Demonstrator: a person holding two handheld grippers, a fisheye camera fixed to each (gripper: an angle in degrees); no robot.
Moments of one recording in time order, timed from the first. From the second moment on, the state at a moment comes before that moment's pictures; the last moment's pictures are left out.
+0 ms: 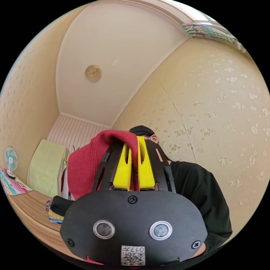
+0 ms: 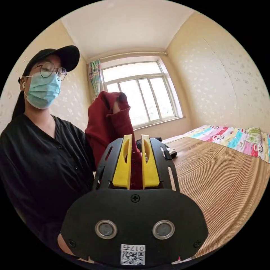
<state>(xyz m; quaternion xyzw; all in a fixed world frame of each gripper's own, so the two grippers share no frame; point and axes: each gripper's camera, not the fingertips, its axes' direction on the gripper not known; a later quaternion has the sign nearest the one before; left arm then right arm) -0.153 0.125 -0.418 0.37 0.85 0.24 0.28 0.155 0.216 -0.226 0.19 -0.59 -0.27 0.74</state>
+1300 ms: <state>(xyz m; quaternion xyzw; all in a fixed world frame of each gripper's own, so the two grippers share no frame) 0.042 -0.058 -0.470 0.41 0.17 0.12 0.89 0.091 0.076 -0.384 0.37 -0.12 -0.08 0.92</state>
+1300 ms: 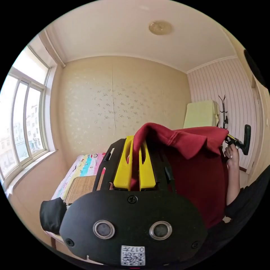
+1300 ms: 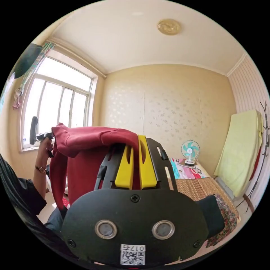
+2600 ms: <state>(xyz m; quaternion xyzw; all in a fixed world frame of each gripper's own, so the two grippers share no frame) -0.111 -0.006 -0.046 -0.10 0.21 0.03 0.97 0.134 0.225 0.040 -0.07 -0.21 0.06 0.97</state>
